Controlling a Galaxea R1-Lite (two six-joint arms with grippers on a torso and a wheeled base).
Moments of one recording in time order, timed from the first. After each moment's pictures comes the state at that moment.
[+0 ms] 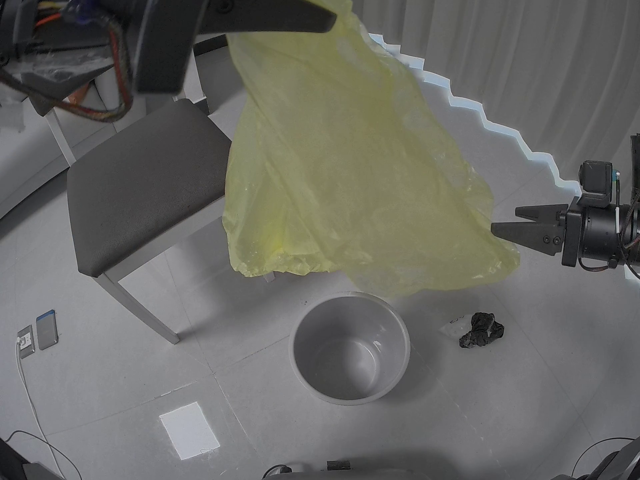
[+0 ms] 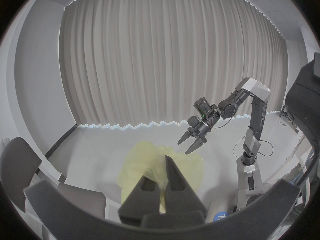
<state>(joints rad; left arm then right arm) -0.91 1.55 -2.00 0.69 -0.06 0.44 0.24 1.38 -0.91 -0.15 0.50 0.04</state>
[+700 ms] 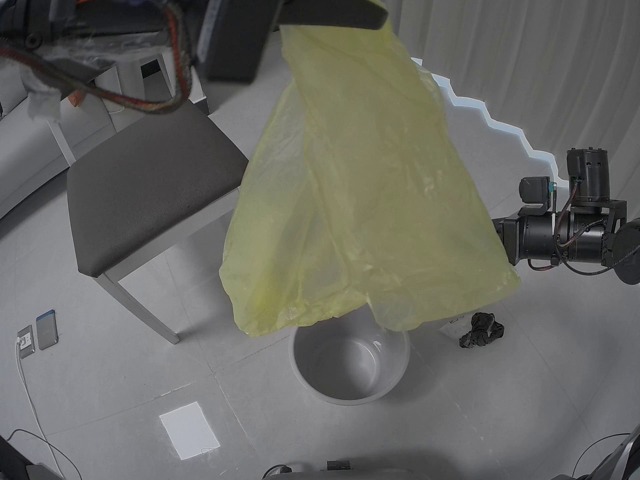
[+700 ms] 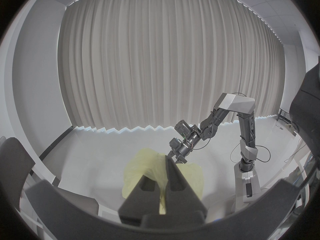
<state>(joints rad) -0.96 1.59 -2.00 0.62 -0.06 0.41 0.23 1.68 -0.97 -0.29 0.54 0.03</state>
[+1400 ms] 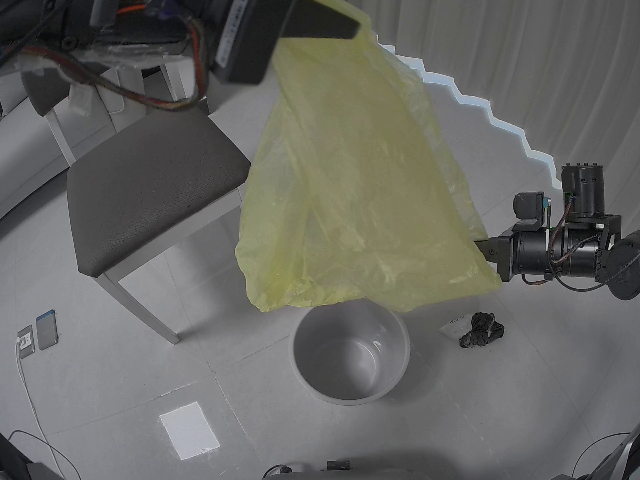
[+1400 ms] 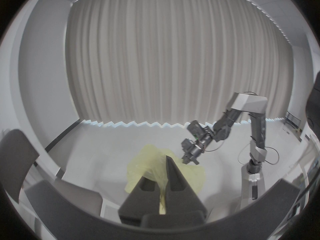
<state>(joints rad) -0.89 1.61 -2.00 0.60 -0.04 0.38 0.25 1.69 -0.90 -0.37 0.54 0.05</state>
